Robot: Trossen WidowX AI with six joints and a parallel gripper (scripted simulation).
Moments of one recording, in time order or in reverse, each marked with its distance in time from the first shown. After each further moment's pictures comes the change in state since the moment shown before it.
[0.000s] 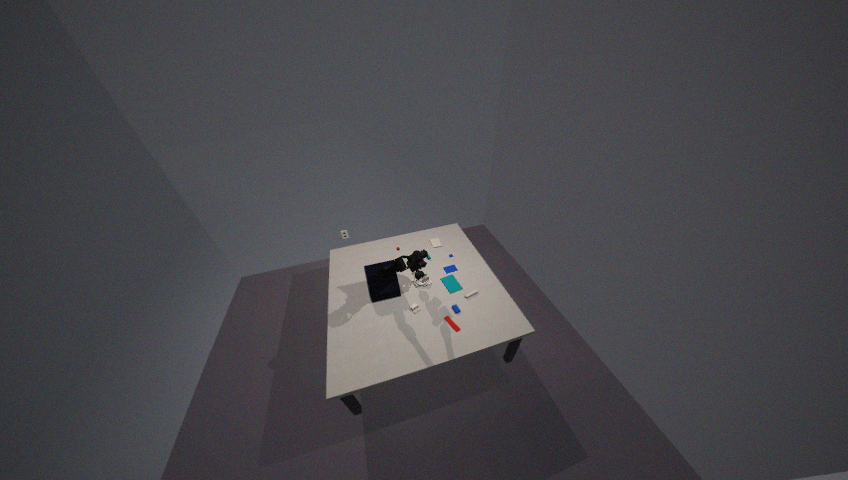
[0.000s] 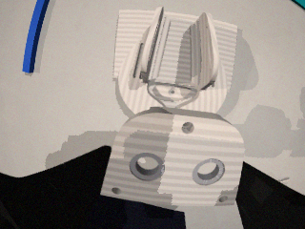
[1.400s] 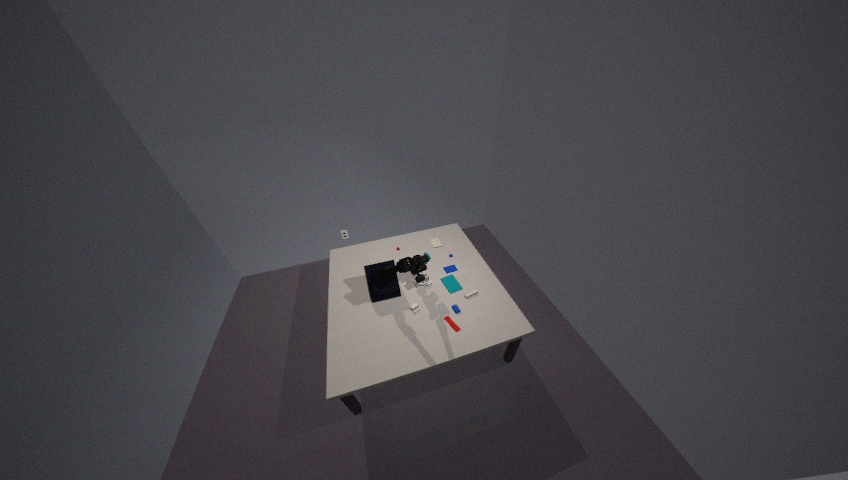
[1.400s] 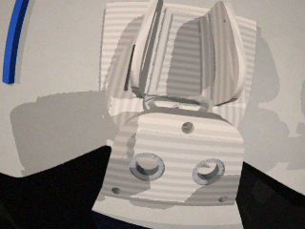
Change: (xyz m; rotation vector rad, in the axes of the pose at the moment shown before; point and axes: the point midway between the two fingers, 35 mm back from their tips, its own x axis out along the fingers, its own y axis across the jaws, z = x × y) arm 0.039 0.001 0.004 0.016 -0.011 0.007
